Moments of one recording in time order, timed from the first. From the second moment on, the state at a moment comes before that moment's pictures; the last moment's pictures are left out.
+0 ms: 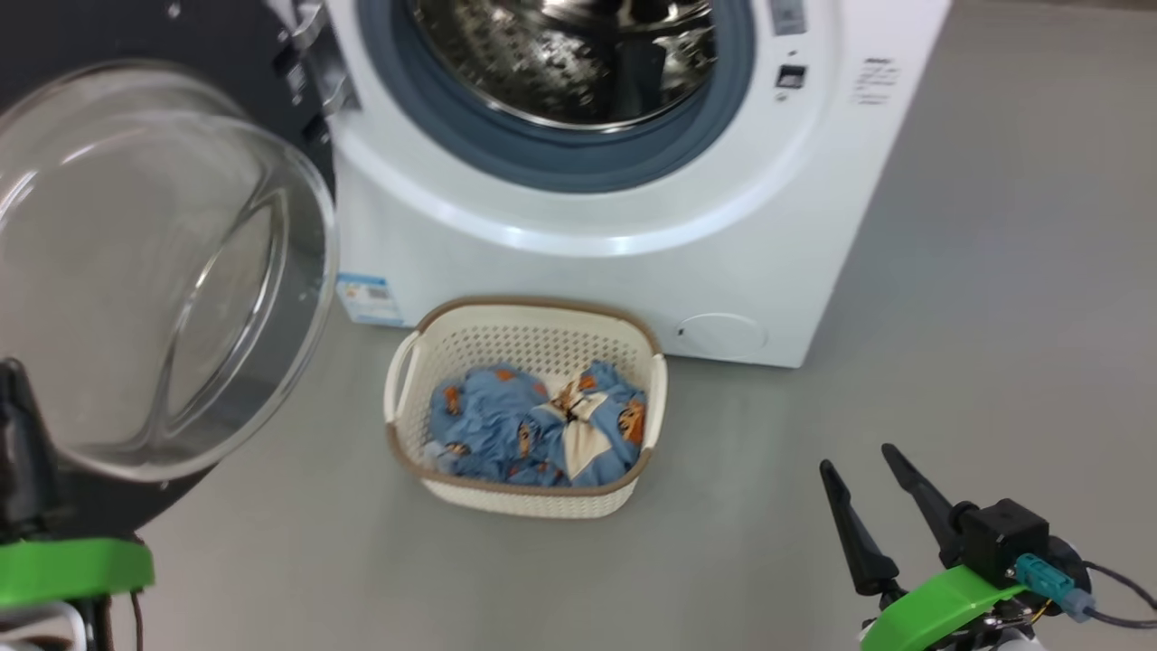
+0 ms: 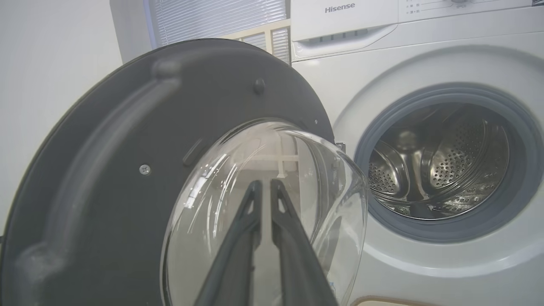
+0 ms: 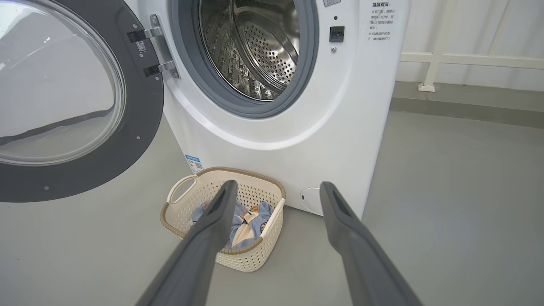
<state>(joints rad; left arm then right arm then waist) -0.17 0.13 0.27 0.05 -0.14 -0.01 -0.26 -0.08 -0.13 0.09 0.22 0.20 0.13 -0.20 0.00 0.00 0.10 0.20</state>
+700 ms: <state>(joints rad) 0.10 0.07 0.18 0.01 -0.14 -0.02 -0.25 -0.02 -0.10 0.07 0.21 0.20 0.13 -0.23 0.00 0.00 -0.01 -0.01</state>
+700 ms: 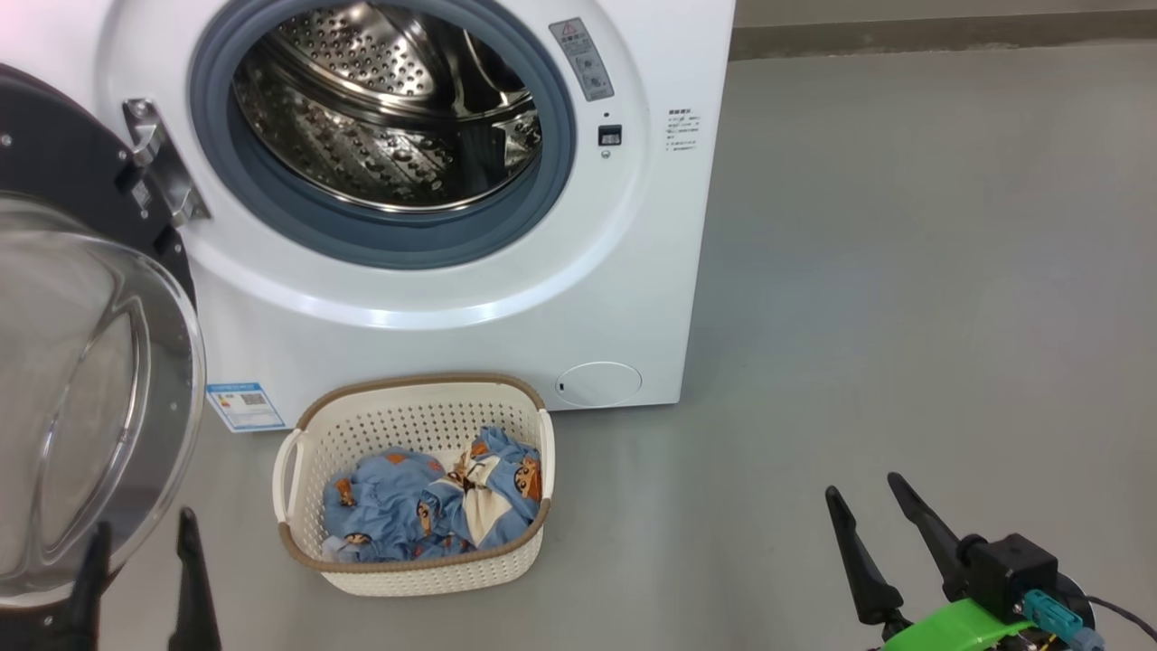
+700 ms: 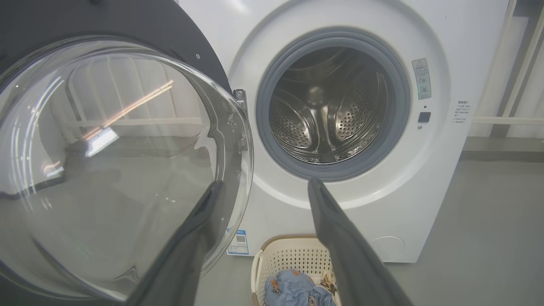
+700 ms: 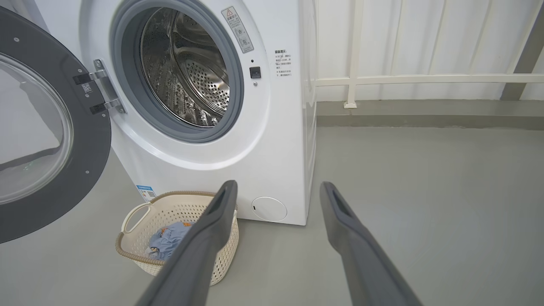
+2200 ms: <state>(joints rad) 0.22 0.07 0.08 0.05 -0.17 -0.03 -0.25 0.06 -0.07 -0.01 0.10 0.18 0.13 -0.22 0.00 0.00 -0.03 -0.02</state>
